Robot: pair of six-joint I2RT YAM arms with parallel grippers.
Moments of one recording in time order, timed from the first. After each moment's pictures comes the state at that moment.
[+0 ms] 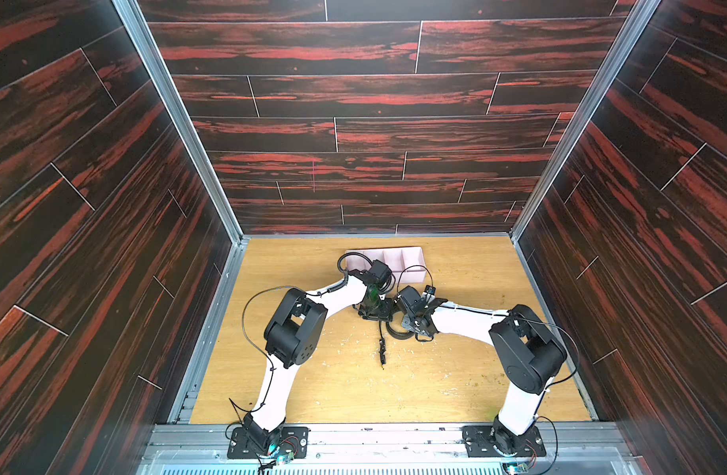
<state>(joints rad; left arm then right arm) -0.62 2.16 1.61 -0.73 0.29 -0.41 0.71 1.83 1.07 -0.48 0.38 1.00</state>
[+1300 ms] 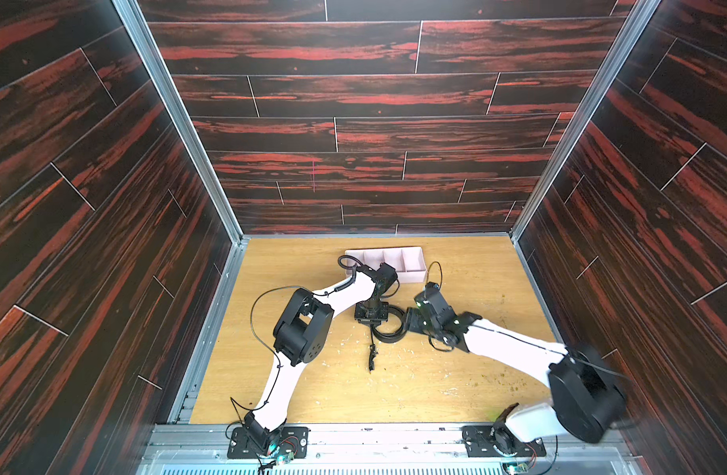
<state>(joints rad) -0.65 2.23 1.76 -1.06 0.10 -0.58 0.72 1.42 0.80 -0.26 0.12 0.72</state>
